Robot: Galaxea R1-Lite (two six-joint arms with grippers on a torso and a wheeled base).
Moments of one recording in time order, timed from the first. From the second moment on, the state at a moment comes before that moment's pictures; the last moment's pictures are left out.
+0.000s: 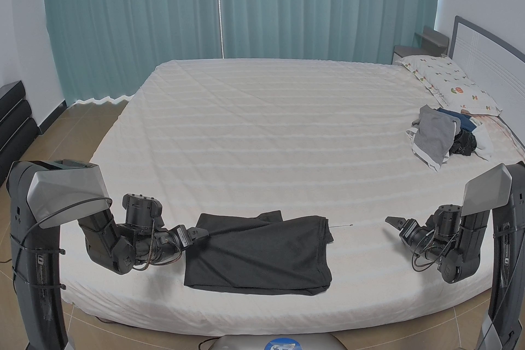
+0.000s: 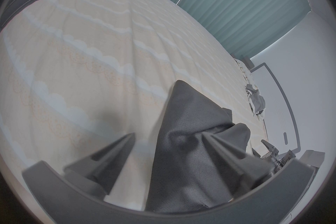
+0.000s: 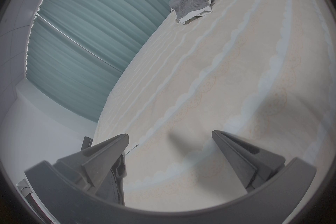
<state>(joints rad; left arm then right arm) -0.20 2.35 -0.72 -0.91 -0.23 -0.64 -0.01 2.51 -0.49 -1.55 0.21 0.80</state>
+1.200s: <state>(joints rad) -0.08 1.80 -0.39 -1.10 -0.10 -0.50 0.01 2.14 -0.33 -1.55 0.04 0.54</state>
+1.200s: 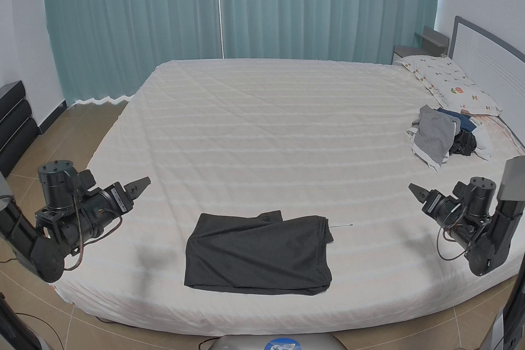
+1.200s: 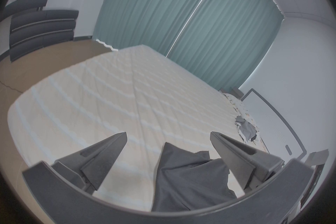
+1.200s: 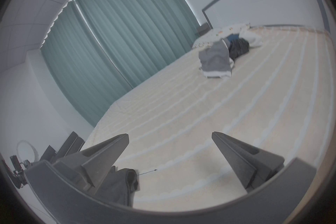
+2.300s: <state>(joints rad) -0.07 0.74 -0.03 -0.59 0.01 -0.13 -0.11 0.71 -0.02 -0.50 0.24 0.25</state>
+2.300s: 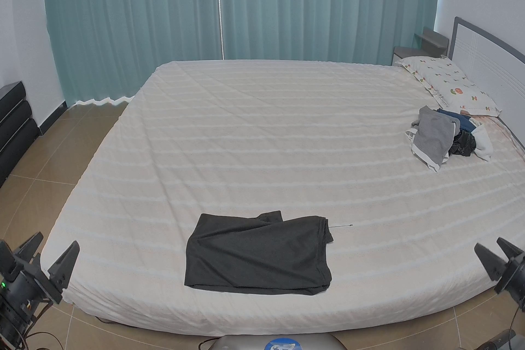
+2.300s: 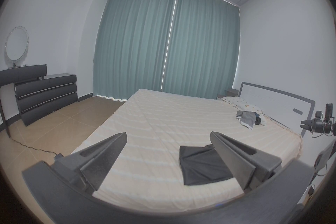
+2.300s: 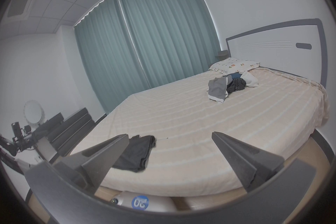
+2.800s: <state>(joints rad) -0.02 0.12 -0.02 -0.06 0.06 0.00 -0.02 0.12 -0.05 0.04 0.03 0.09</state>
